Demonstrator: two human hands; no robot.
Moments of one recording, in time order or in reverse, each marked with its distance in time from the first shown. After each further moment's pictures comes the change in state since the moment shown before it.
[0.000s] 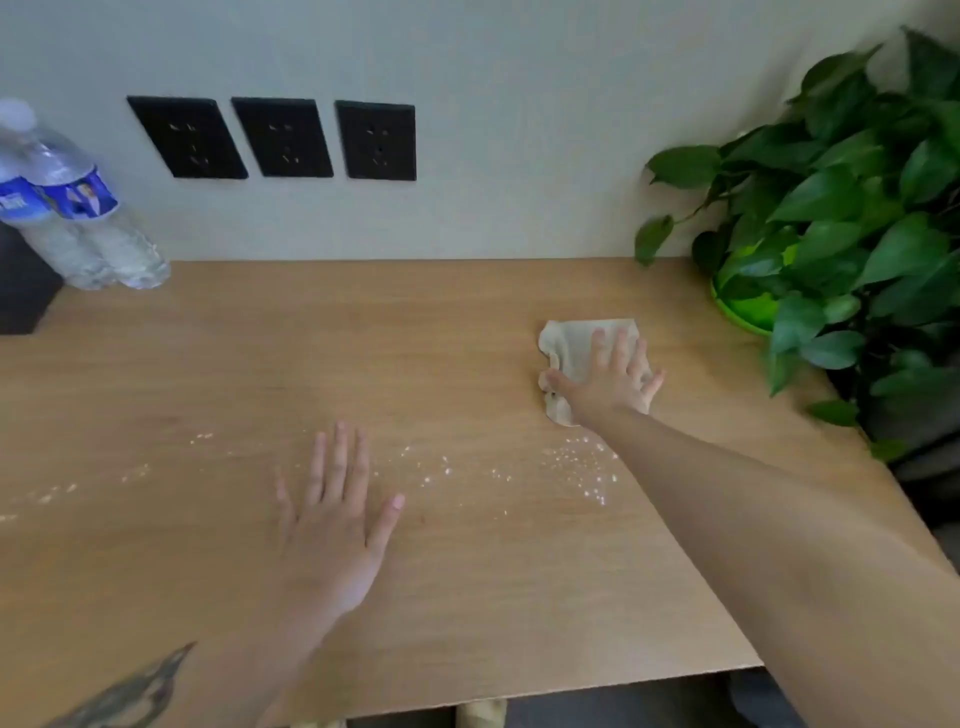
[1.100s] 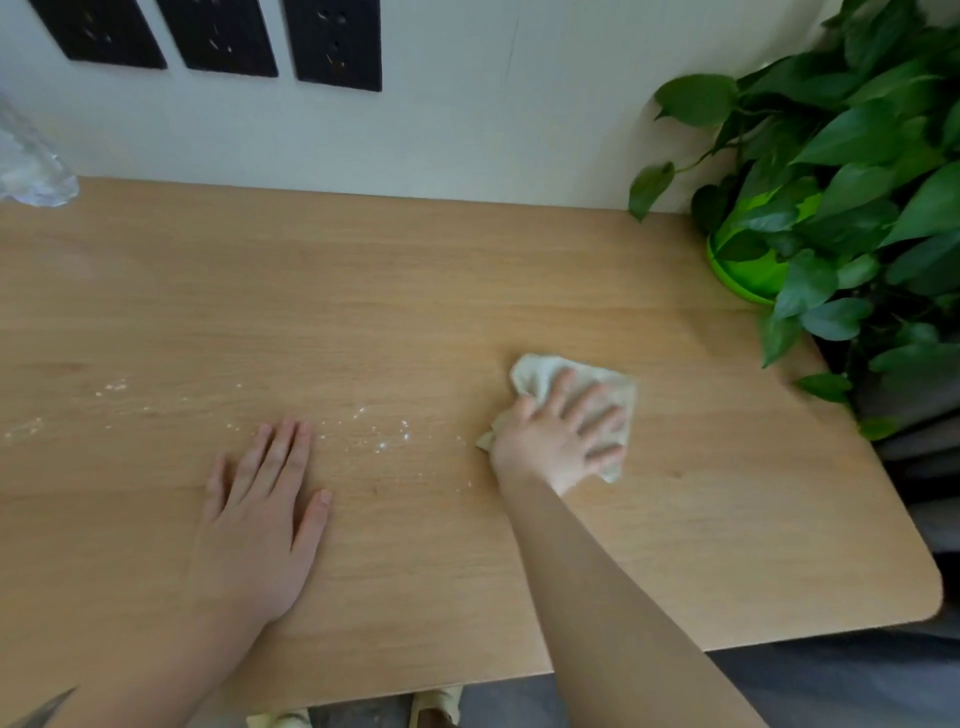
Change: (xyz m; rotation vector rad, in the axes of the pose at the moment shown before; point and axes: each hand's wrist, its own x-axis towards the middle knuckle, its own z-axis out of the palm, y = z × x) left_hand -0.014 -0.011 0.024 -0.078 0.005 0.029; right_hand -0.086 -0.030 0.064 0.256 0.058 0.300
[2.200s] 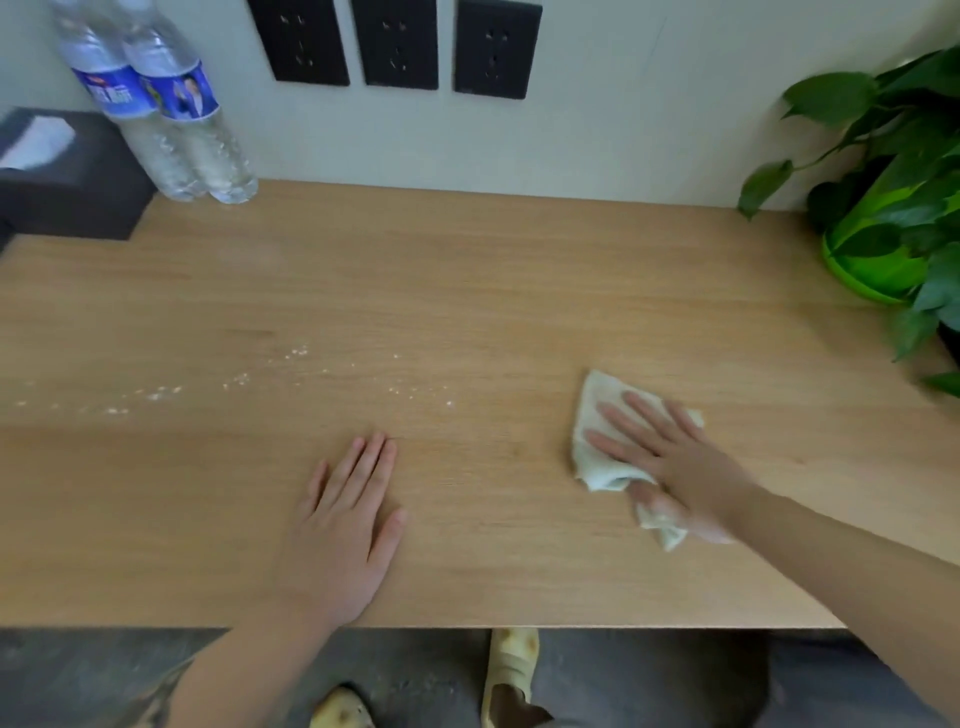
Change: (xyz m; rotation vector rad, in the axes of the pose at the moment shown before) left_hand -0.055 -0.083 -0.008 0.042 -0.050 0.119; right_hand 0.000 0.081 -0.033 -0.588 -0.232 -1.254
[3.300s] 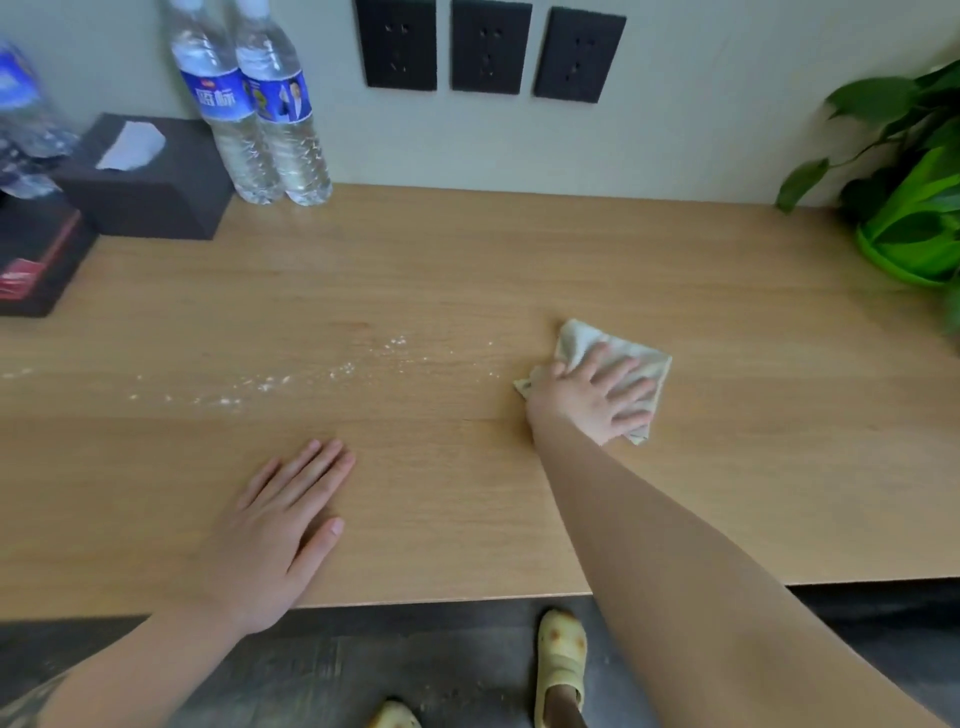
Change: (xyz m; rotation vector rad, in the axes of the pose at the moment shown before) left_hand -0.045 -0.173 -0.041 0.000 -0.049 0.173; right_hand 0.192 -0.211 -0.051 0.633 0.291 1.301
